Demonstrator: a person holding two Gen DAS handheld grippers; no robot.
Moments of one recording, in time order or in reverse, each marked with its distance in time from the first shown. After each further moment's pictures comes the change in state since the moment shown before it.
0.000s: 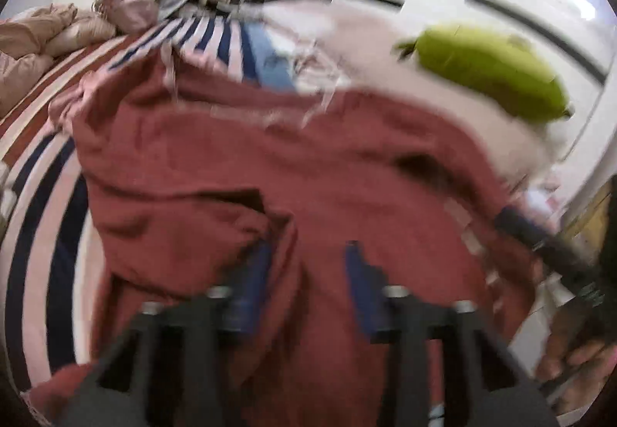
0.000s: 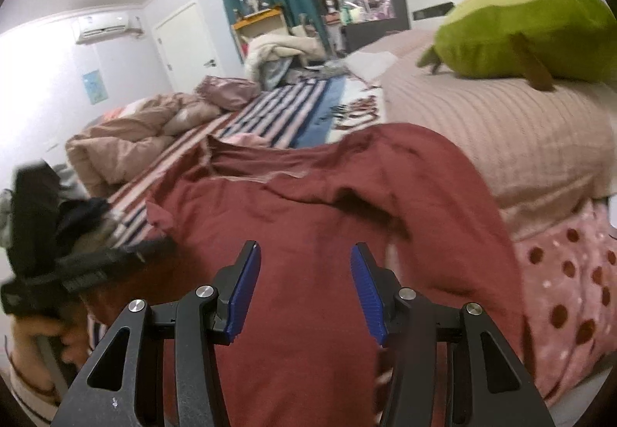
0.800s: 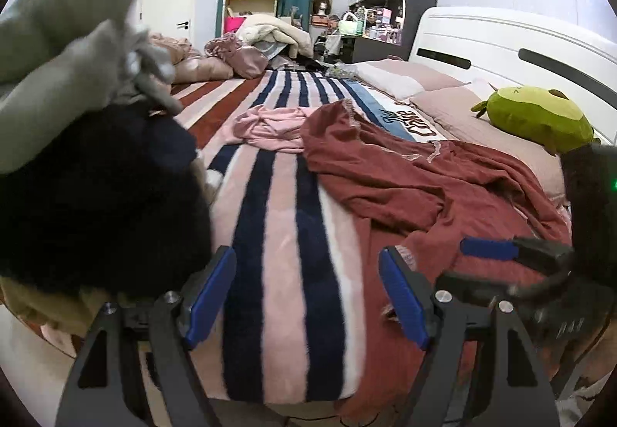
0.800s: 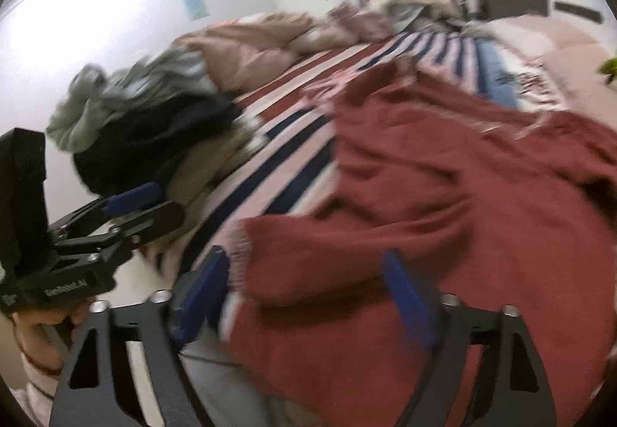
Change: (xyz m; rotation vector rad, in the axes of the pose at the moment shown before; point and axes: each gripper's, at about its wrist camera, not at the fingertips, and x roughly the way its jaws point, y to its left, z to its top) left arm -0.156 0.126 -0.080 -0.073 -0.242 0.268; right arm 0.056 0.213 -0.047 -0.258 0.258 0.381
